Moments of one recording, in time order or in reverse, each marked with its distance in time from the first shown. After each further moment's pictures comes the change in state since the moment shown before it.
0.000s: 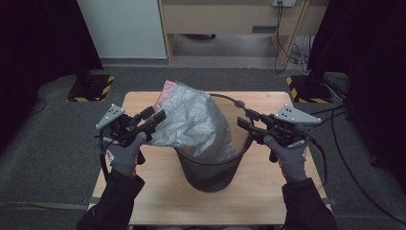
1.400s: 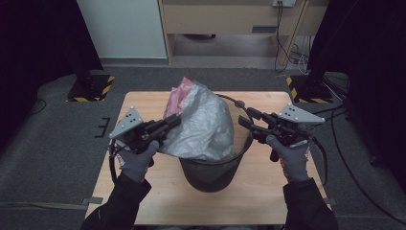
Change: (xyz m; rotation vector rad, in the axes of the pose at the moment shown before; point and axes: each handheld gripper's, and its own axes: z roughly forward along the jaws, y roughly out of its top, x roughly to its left) left arm -0.056 -0.004 0.009 0.031 -0.278 0.234; right arm 0.001 0.006 -0.005 -0.030 0.011 0.013
